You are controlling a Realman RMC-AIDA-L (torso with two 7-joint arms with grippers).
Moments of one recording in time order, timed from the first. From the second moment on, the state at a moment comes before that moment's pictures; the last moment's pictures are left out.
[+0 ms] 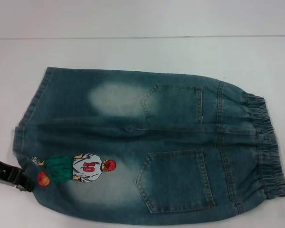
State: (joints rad) left arm -0.56 -2.10 0.76 1.14 2.81 1.81 -2.43; right arm 0.60 2.09 -0.93 -1.24 -2.90 -1.99 2.02
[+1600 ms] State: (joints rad) left arm -0.59 -2.10 0.76 1.11 2.82 1.79 -2.43; right arm 0.58 2.08 -0.93 -1.07 -2.74 -1.89 1.88
